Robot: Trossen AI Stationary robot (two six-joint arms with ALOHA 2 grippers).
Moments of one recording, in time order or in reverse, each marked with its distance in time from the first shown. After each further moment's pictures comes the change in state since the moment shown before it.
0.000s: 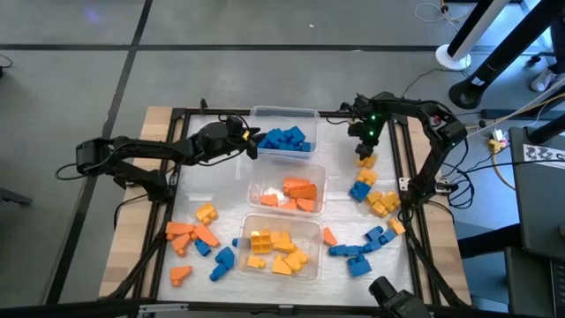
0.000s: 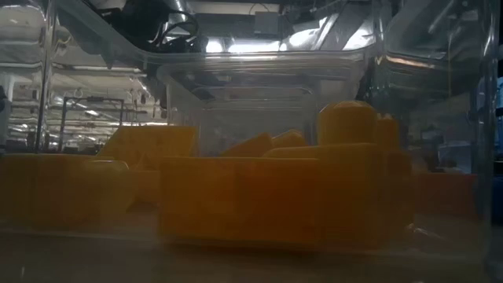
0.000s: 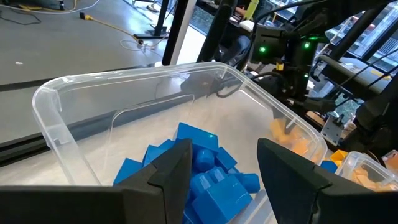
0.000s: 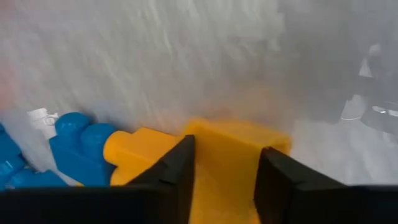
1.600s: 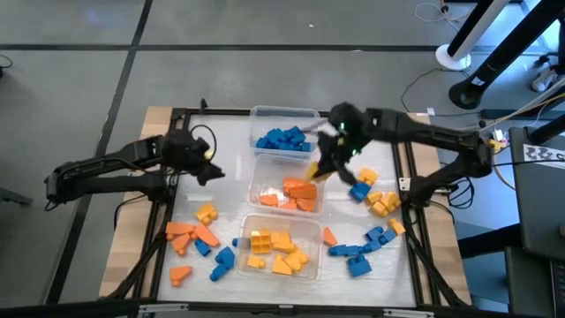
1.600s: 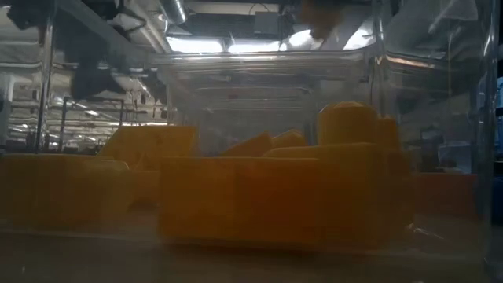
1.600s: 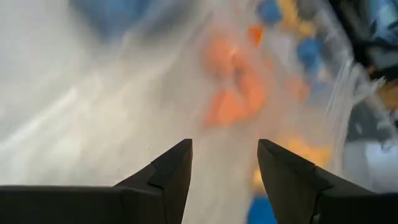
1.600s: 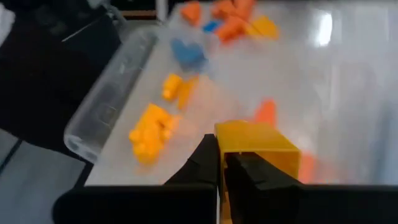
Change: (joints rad) left arm 0.000 -0.644 0.000 -1.087 0.487 -0.156; right arm 0.790 -0.349 0.401 0.267 -0.271 0.355
